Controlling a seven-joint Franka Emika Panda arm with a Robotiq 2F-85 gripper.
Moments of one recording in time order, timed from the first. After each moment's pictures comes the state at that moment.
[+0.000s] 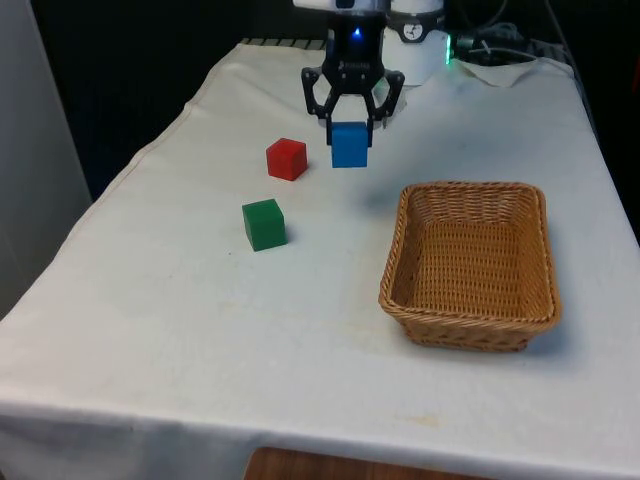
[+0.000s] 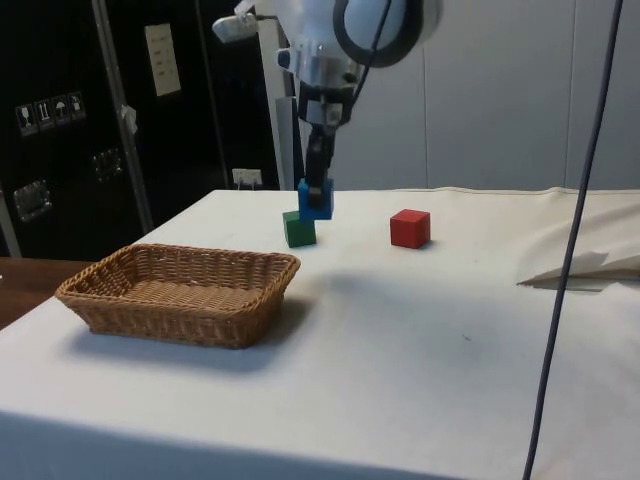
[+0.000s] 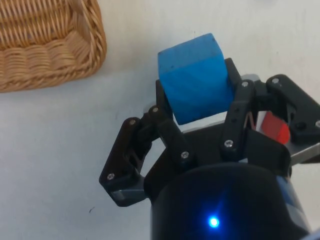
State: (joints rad) arm 0.03 0.11 -0.15 -2.46 -0.05 2.80 -0.28
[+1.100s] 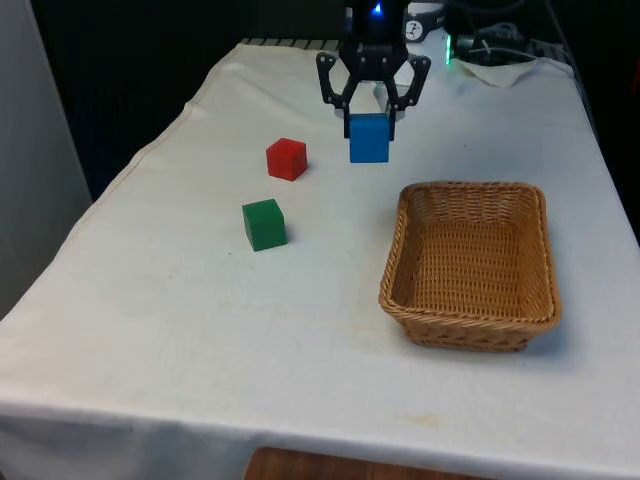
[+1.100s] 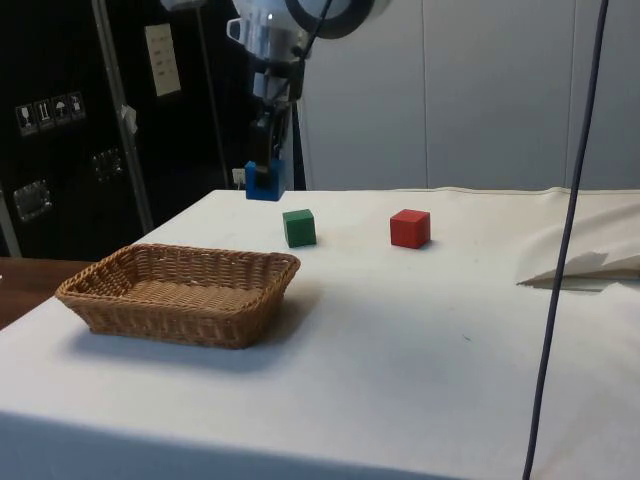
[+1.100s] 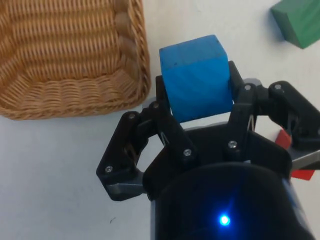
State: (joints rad) arm 0.04 0.15 -0.09 -2.29 -0.05 2.71 -0.18
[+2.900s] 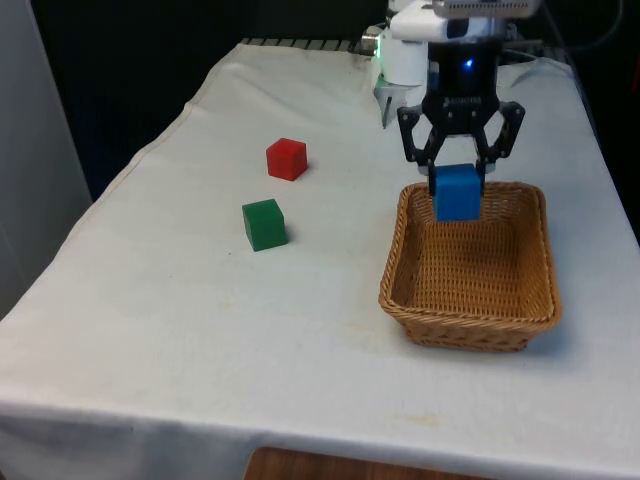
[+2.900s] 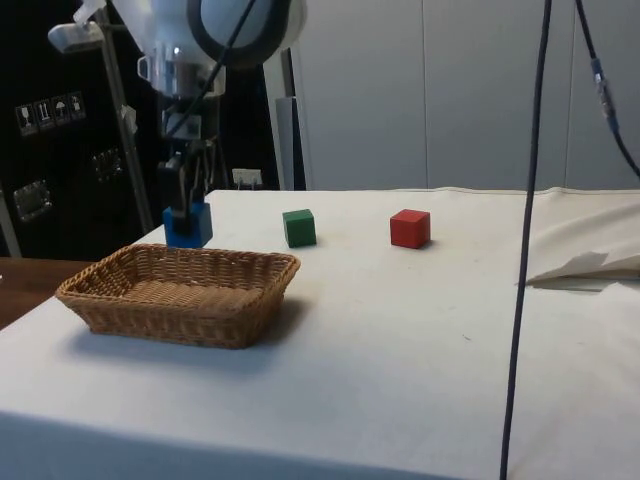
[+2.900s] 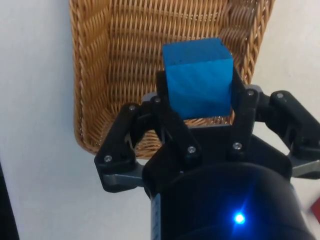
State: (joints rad) arm 0.06 0.42 0.05 -1.94 -0.05 2.57 -0.02
